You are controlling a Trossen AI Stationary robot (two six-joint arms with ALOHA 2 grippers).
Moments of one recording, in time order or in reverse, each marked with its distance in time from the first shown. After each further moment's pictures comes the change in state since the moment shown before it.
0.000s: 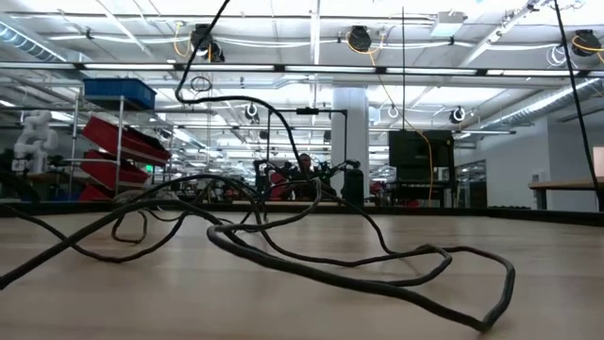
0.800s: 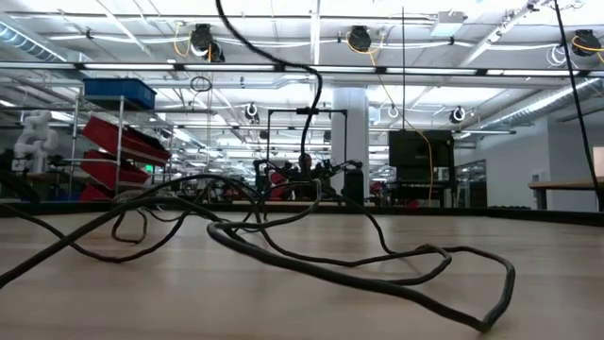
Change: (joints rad) left arm 0.006 -0.006 0.004 0.313 0.259 0.309; right arm 0.005 0.002 0.000 0.000 0.000 -0.002
